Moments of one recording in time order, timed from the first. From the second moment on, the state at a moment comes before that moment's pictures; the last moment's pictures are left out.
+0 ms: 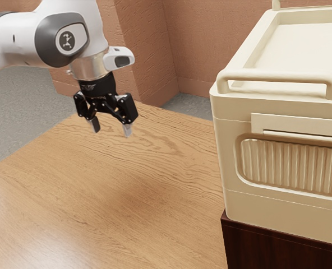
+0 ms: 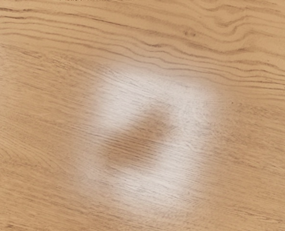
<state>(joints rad) -0.18 0.12 0.34 -1.38 -0.03 1.46 -0.08</state>
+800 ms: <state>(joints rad) -0.17 0.17 0.28 -1.17 -0.10 1.37 -0.10</state>
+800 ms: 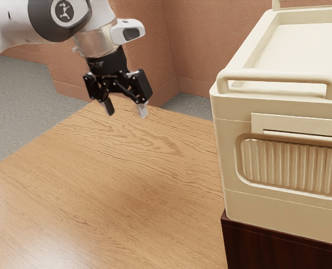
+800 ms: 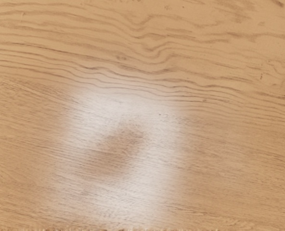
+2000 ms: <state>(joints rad) -0.28 0.19 0.24 -1.46 -0.15 1.68 -0.34</state>
